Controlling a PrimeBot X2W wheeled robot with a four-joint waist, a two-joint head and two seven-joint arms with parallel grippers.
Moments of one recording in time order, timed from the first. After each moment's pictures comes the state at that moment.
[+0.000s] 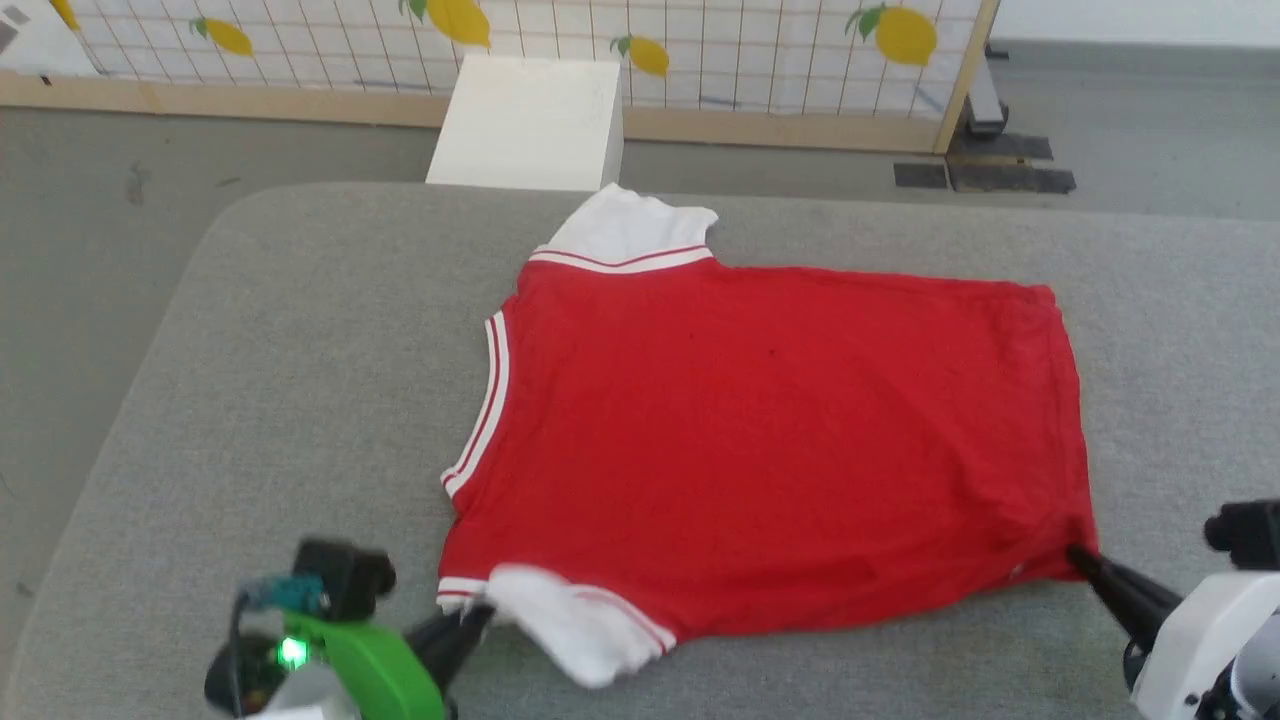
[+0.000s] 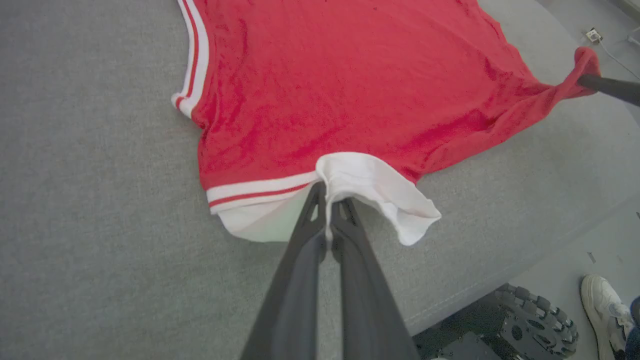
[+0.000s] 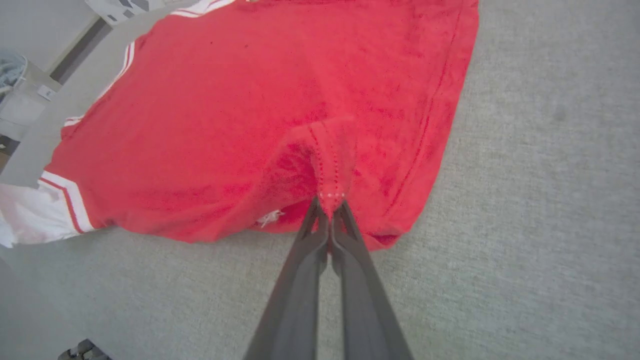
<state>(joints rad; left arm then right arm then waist) -0.02 0.68 -0.62 -0.24 -0.88 0.09 0.27 0.02 -0.57 0.20 0.11 0.80 0.13 0.28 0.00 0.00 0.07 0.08</state>
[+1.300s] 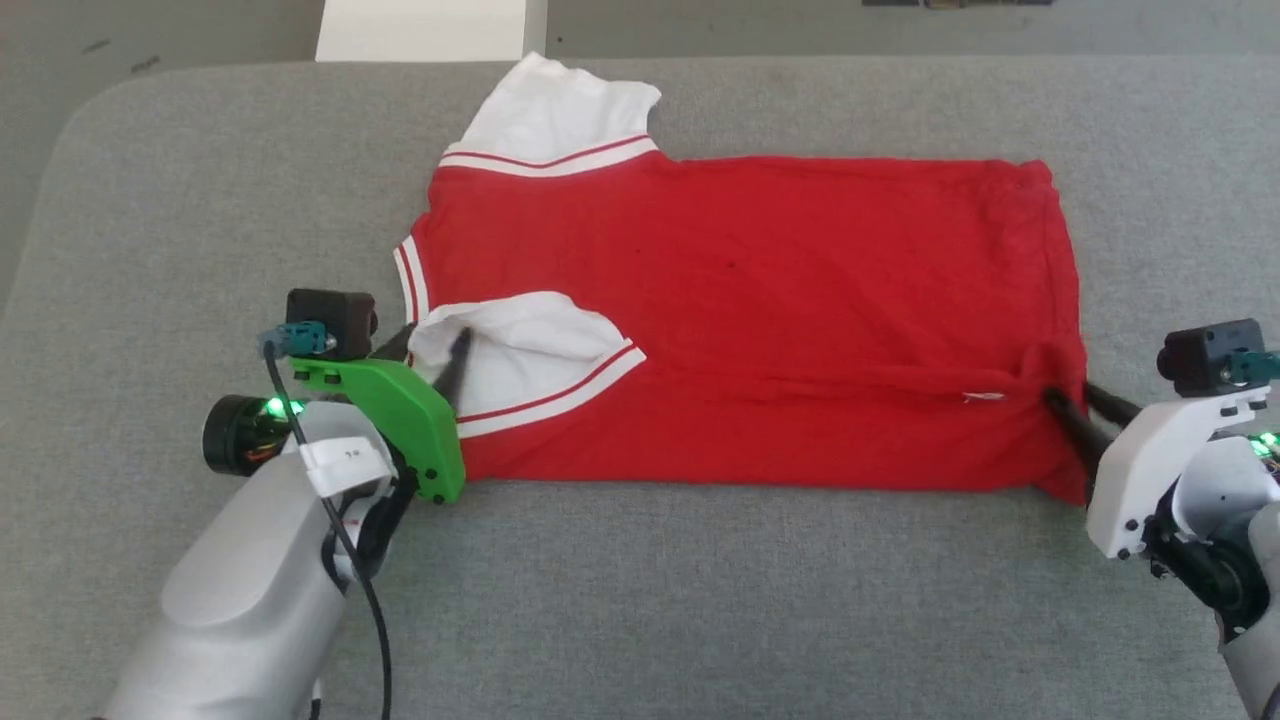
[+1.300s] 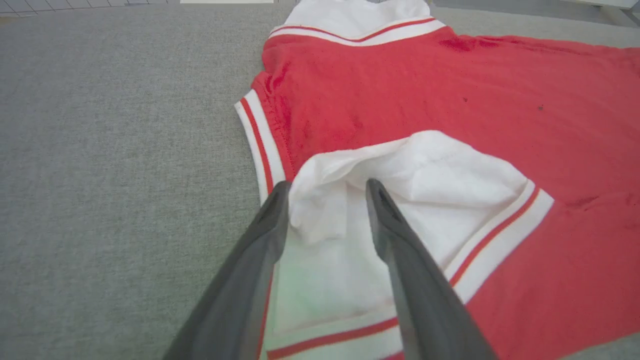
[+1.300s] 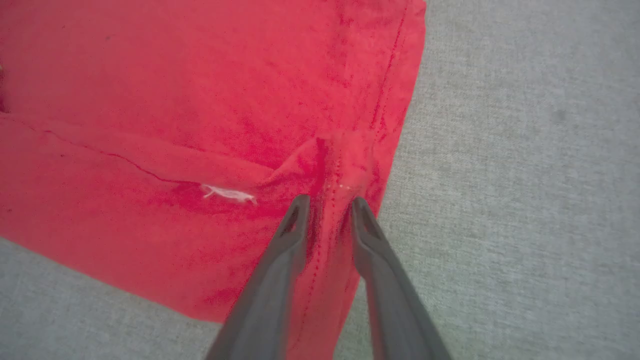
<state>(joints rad) -0.57 0.39 -0.60 0.45 -0.73 0.06 0.09 -0.33 -0.44 0.17 0.31 0.50 0.13 0.36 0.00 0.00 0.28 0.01</state>
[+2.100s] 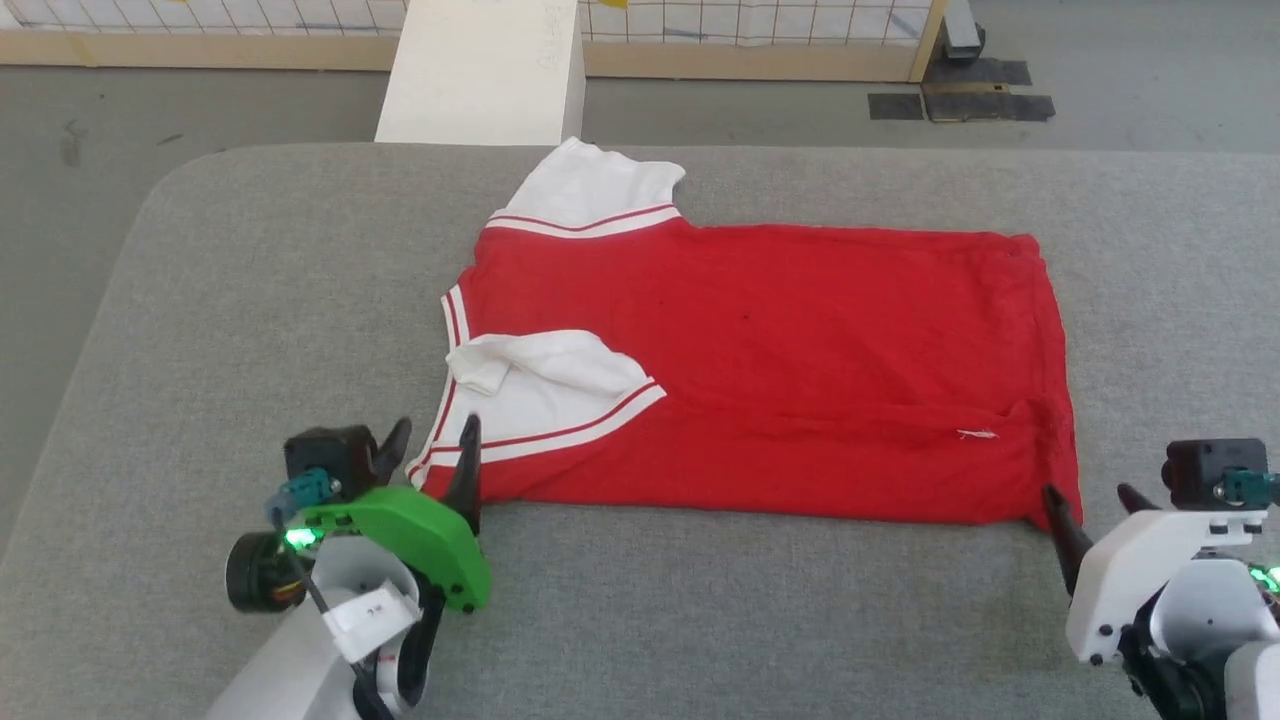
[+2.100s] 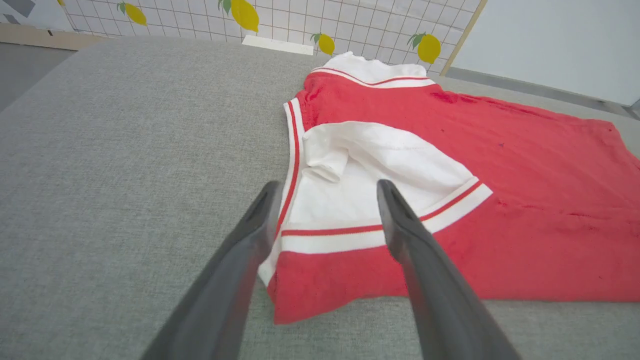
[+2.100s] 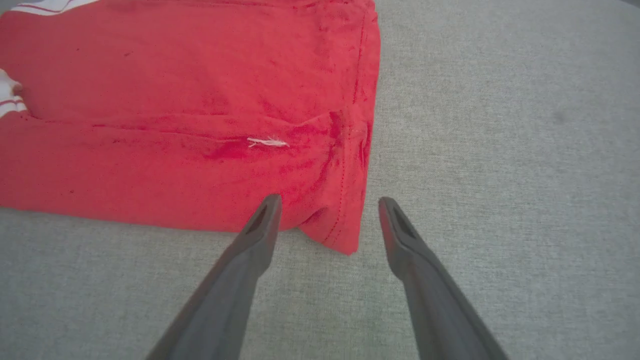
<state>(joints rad) -0.32 0.36 -0.56 0.28 -0.74 0.23 -0.11 -0.04 -0.08 -0.18 -0.01 0.10 0.13 0.52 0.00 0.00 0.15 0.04</state>
